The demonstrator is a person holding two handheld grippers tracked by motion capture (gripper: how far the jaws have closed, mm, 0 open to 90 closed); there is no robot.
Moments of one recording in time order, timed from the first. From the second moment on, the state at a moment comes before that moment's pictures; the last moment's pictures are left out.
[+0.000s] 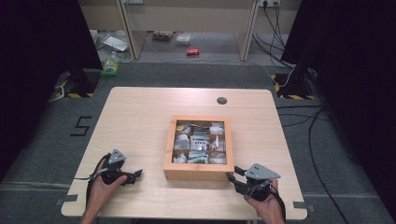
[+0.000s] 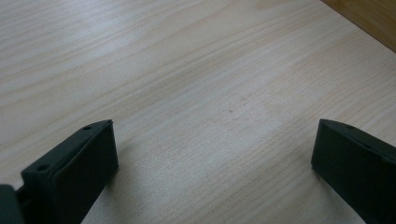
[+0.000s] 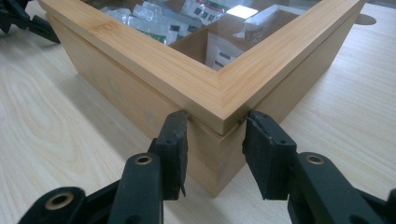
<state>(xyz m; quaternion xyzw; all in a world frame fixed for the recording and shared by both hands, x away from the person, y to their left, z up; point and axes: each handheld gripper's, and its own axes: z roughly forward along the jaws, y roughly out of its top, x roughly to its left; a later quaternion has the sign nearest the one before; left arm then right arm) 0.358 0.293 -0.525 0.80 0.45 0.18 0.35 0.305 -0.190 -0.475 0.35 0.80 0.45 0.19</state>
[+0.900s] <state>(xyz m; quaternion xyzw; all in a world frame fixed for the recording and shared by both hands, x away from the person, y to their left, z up) 0.358 0.292 -0.525 0.80 0.45 0.18 0.35 0.326 -0.191 -0.450 0.35 0.75 0.52 0.21</state>
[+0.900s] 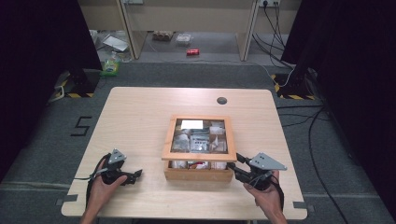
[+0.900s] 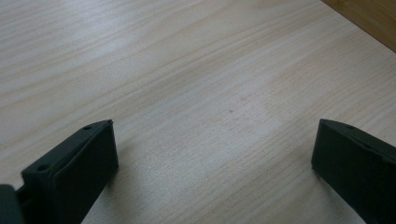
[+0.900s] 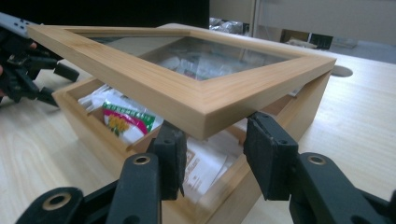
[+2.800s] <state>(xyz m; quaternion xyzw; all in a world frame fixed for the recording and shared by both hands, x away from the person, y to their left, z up) 0.358 0.292 -0.525 0.80 0.45 0.18 0.35 0.433 -0.172 -0.391 0.37 0.70 0.57 0.23</state>
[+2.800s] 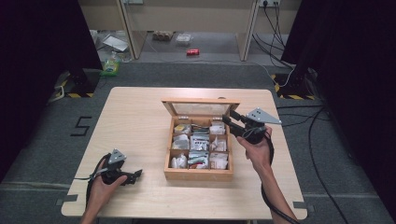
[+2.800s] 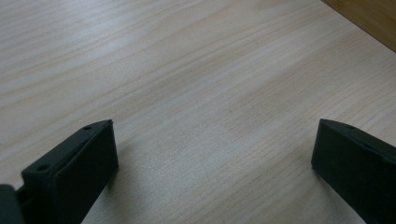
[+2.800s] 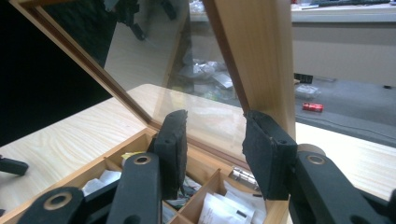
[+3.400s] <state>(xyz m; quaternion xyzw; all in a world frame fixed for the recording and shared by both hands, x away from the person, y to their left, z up) 0.358 0.292 -0.525 0.80 0.45 0.18 0.35 0.456 -0.165 -0.385 0.38 0.70 0.54 0.25</state>
